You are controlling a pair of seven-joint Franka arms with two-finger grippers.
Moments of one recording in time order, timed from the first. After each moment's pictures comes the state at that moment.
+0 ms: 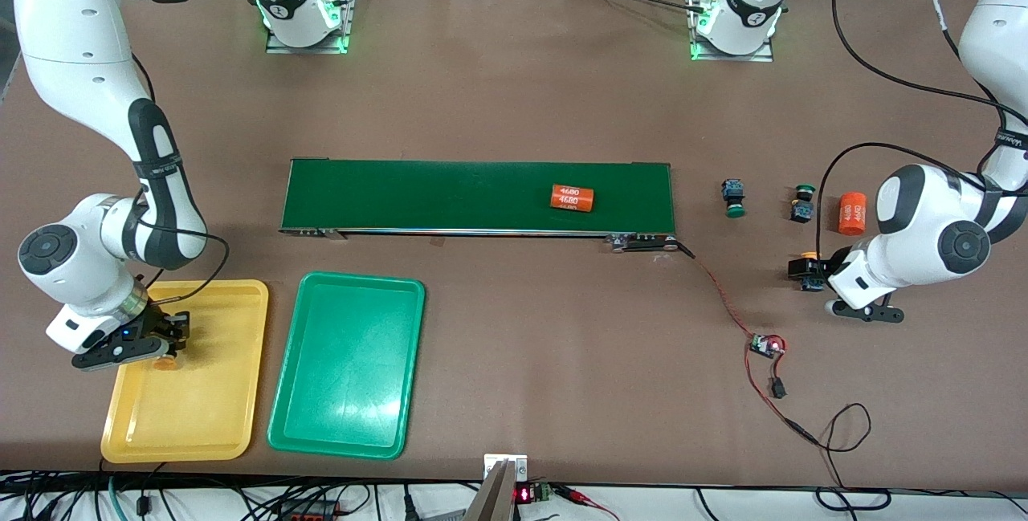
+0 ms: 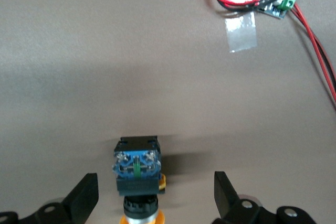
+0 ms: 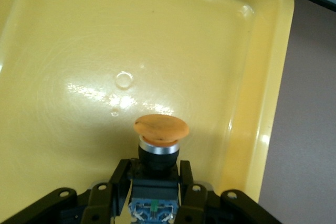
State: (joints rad) left arm 0.74 0.76 -0.69 -1.76 0.54 2.21 -0.09; right arm -0.05 0.85 -0.13 -1.50 0.02 2.64 -0.44
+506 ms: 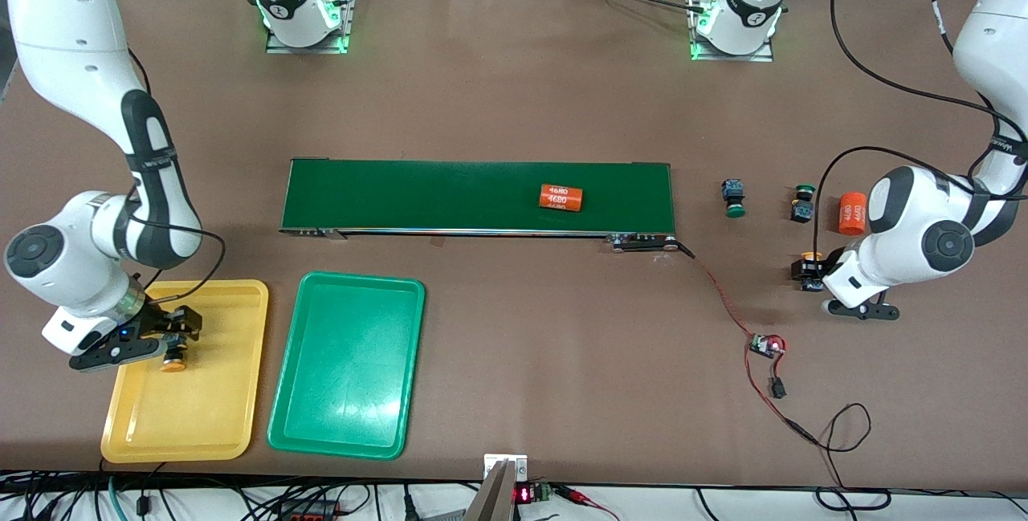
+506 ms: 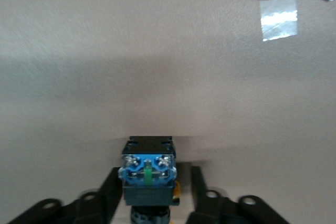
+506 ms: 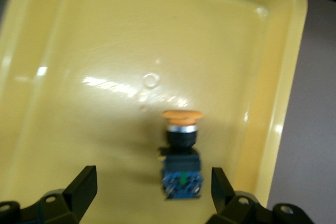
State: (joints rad) left arm 0.73 0.79 -0.66 -1.78 0.60 2.22 -0.18; right arm -0.03 0.77 -0.12 -1.48 0.07 2.45 -0.42
